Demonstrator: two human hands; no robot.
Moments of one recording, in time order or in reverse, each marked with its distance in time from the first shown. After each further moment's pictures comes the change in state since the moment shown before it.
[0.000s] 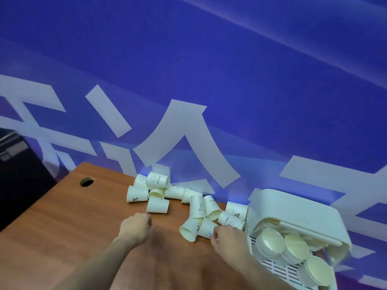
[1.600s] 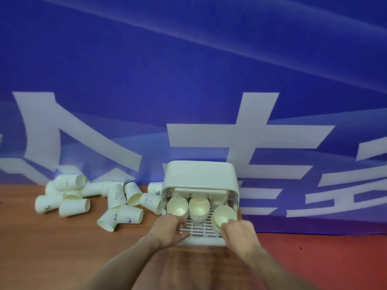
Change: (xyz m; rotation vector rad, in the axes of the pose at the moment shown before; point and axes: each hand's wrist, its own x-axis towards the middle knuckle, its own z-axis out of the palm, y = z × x) left_hand -0.063 0.345 0.105 -0.023 -0.121 0.617; right_hand -0.139 0.295 0.028 -0.210 0.025 0.155
